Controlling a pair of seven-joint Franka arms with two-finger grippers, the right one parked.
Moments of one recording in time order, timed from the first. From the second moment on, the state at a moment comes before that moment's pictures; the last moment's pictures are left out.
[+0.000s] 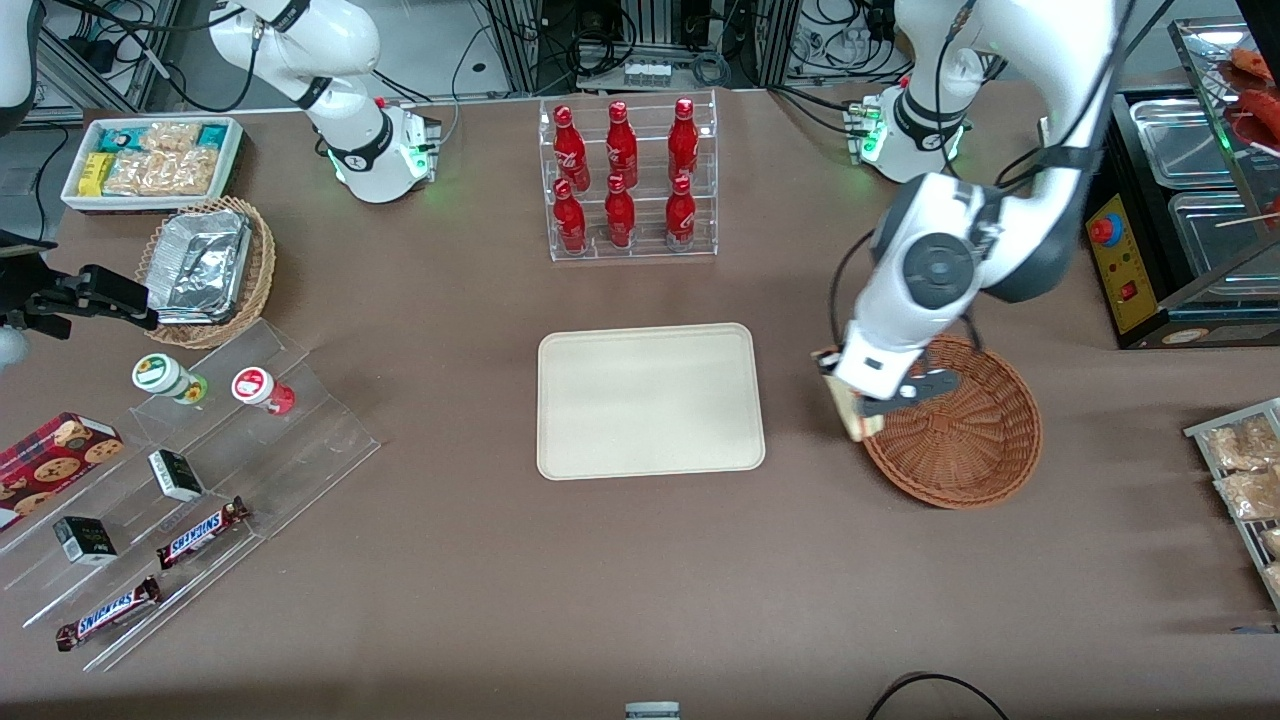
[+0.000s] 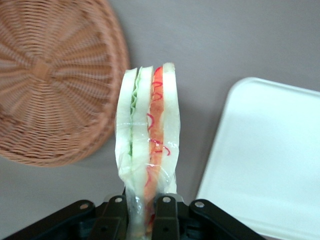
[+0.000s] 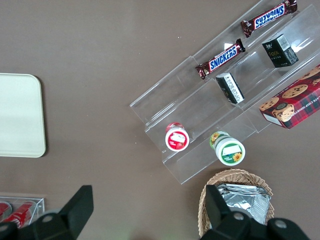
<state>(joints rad) -0.37 0.25 -0.10 -1.93 0.01 2.06 -0.72</state>
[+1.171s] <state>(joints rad) -0.66 0.66 -0.12 -1.48 -0.04 2.03 -0.77</state>
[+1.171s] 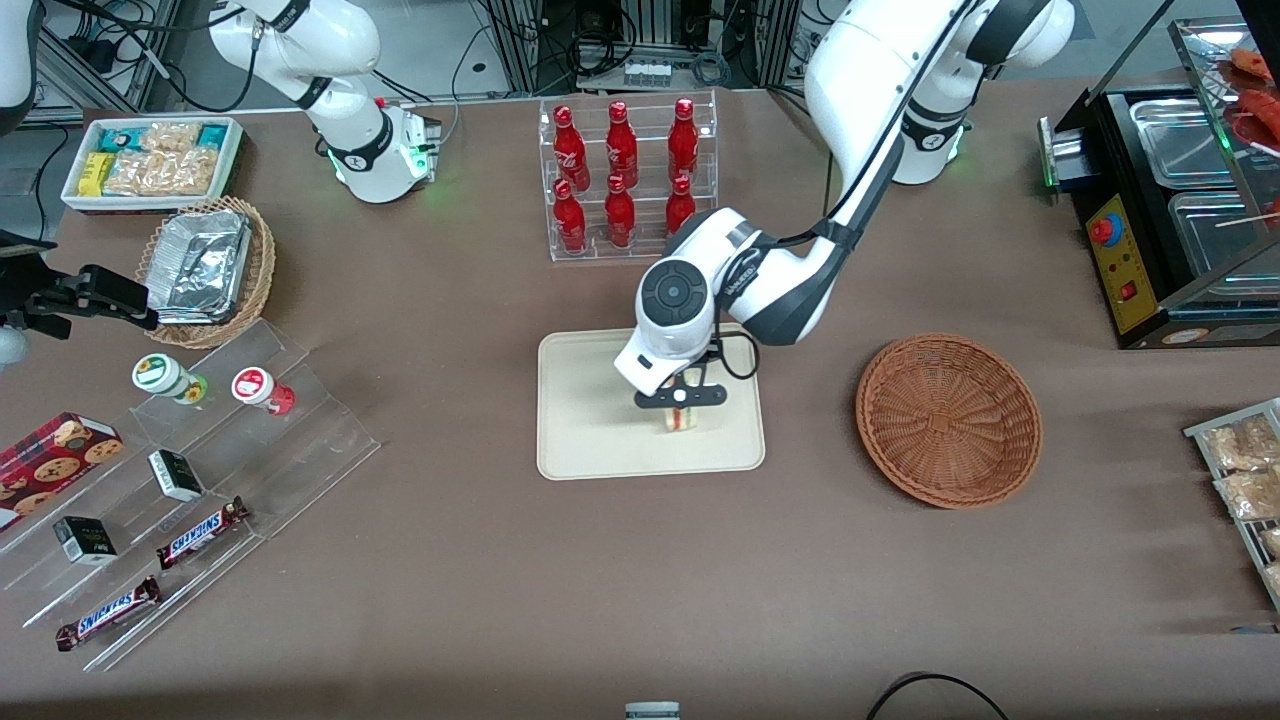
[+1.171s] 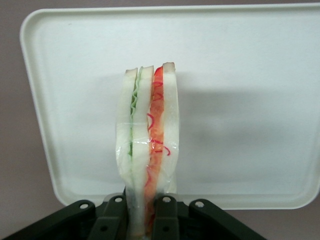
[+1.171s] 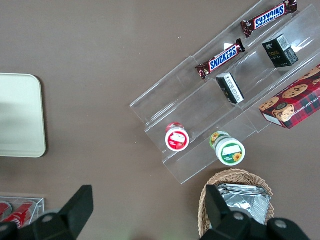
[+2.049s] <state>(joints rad) -0.68 0.71 -0.14 -1.47 -0.04 2.10 -0.84</state>
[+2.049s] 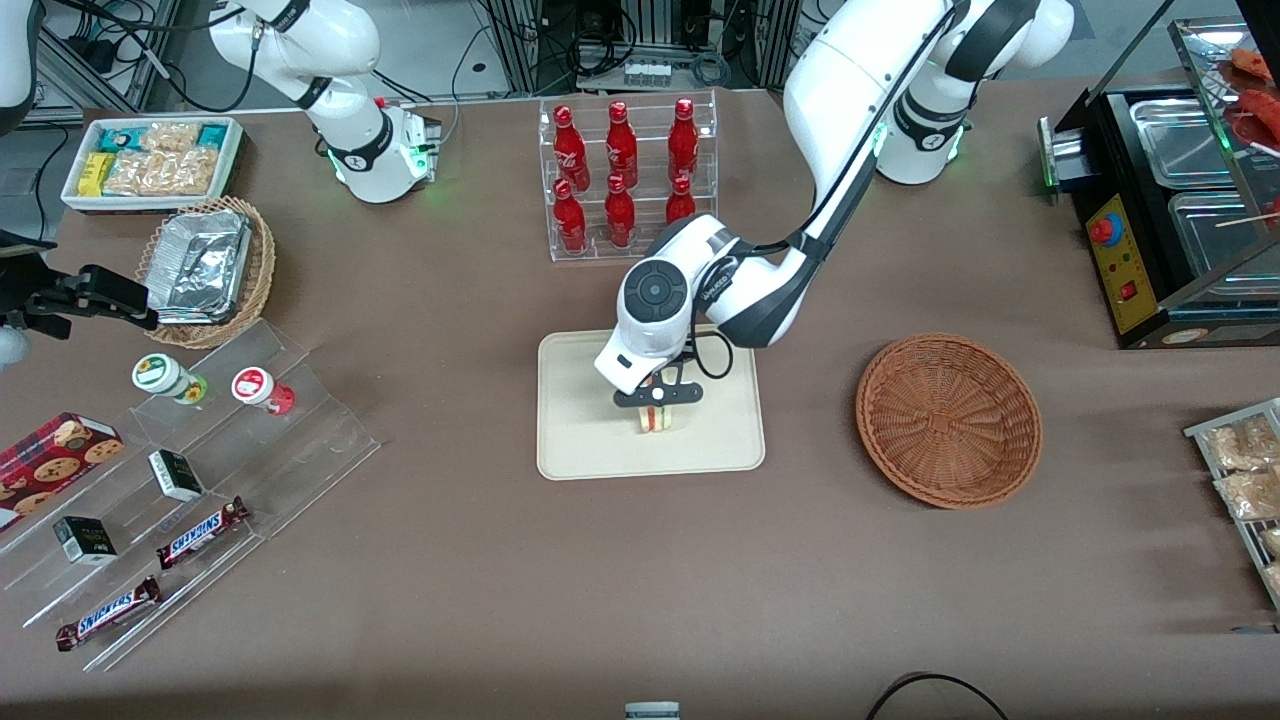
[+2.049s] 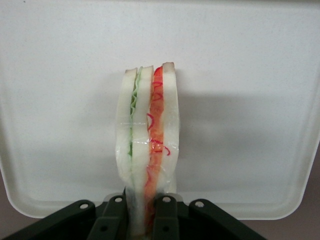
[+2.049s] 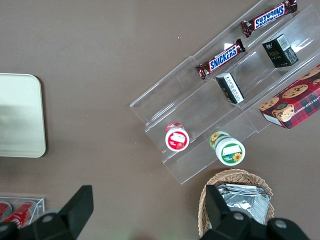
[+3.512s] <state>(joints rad) -0.69 0.74 -0.14 -1.42 0.02 2.13 -0.84</state>
